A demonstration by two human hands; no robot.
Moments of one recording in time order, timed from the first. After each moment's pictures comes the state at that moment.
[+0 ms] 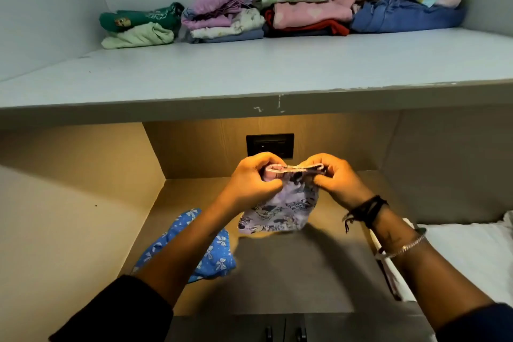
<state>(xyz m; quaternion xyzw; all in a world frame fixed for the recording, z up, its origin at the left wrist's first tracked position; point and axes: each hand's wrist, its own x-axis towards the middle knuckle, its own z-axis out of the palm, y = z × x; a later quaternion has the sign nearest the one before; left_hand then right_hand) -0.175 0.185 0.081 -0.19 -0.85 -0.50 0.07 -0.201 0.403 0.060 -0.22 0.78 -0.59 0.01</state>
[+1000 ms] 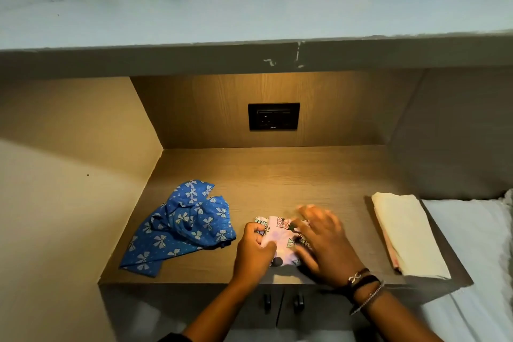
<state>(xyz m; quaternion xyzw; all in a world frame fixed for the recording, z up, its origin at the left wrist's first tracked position) -0.095 0.205 -0.116 0.19 -0.79 -0.58 -0.04 -0.115 0.389 -0.106 -0.27 0.95 -0.09 -0.14</state>
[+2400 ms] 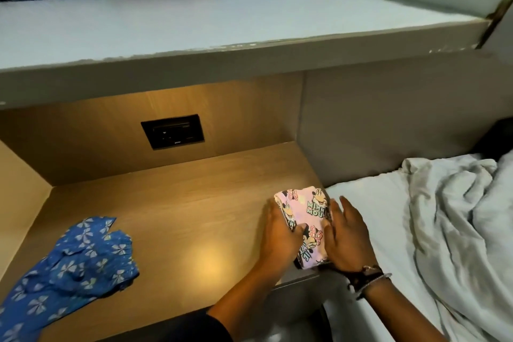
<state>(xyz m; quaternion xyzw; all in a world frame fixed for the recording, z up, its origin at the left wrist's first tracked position) -0.142 0.447 -0.090 0.01 -0.87 -0.49 -0.10 -0.105 0.592 -0.091 0.10 0.97 -0.19 -0.11</state>
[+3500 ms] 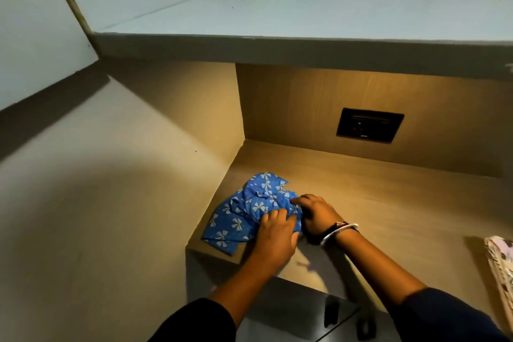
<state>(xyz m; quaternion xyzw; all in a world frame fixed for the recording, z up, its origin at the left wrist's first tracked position) -0.107 0.081 -0.116 0.02 -0.99 -0.09 0.06 -0.210 0.202 -0.116 -0.30 0.92 -0.23 0.13</state>
